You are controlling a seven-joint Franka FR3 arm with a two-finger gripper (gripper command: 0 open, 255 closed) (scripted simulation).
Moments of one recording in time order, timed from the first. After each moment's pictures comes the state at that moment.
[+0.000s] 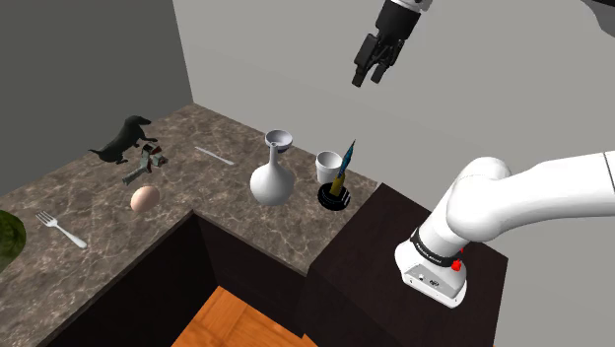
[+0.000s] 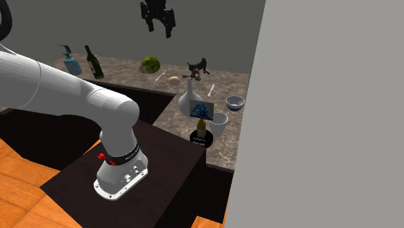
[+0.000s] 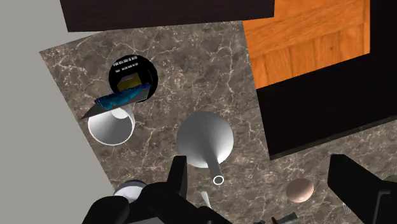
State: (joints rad) arm 0.02 -0.75 -0.03 -2.26 0.12 1.64 0.05
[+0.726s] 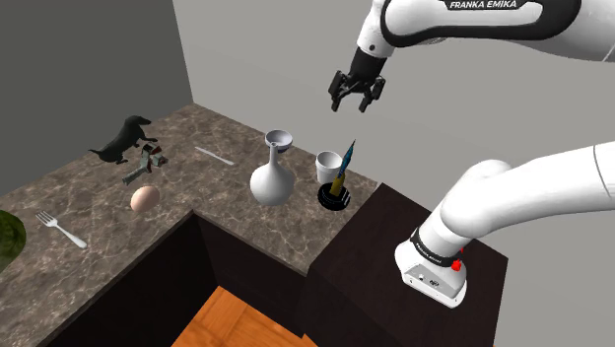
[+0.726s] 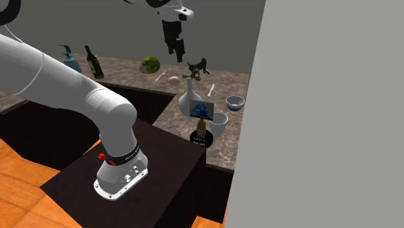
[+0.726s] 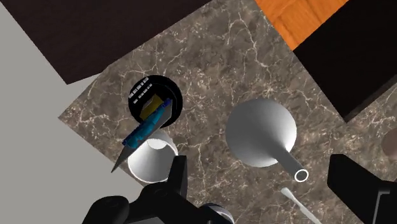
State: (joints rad) arm -0.13 -0.63 0.04 -2.44 0.11 1.91 0.40
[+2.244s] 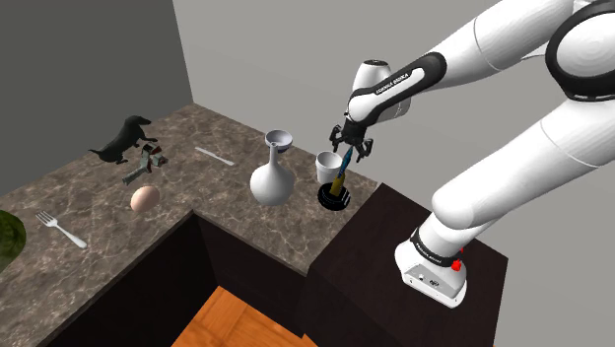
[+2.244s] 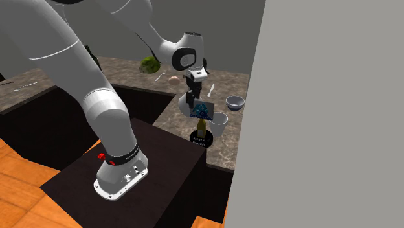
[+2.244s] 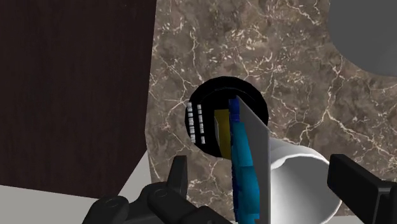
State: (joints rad) arm -0.41 -0.21 0.14 -2.69 0.06 2.47 1.10
